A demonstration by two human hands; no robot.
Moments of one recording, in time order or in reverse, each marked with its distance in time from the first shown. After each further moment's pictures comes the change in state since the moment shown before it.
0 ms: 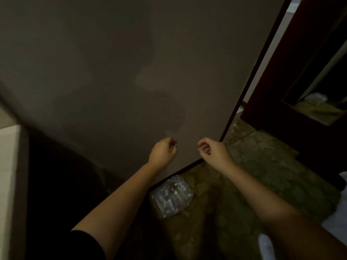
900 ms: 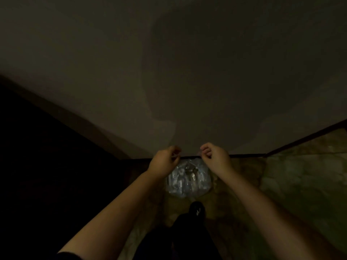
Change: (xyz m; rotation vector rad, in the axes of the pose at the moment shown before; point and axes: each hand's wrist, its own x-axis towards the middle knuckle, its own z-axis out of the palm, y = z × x) left_hand 0.109 -0.135 0.134 -0.021 0.000 -0.536; right_hand 0.245 0.161 0.188 0.054 -0.564 -0.099
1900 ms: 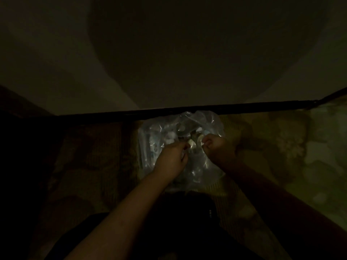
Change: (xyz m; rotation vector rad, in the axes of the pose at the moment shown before) left_hand 0.166 -0.387 0.472 -0.016 -0.066 0.077; right_hand 0.180 0.443 0.422 -0.181 0.190 -0.303
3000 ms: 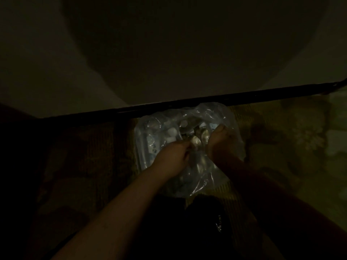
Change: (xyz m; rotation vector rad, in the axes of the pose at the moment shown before) left_hand 0.033 -0.033 0.020 0.115 -0.179 0.082; right_hand 0.012 0.013 0.052 -0.269 -0.142 0.660
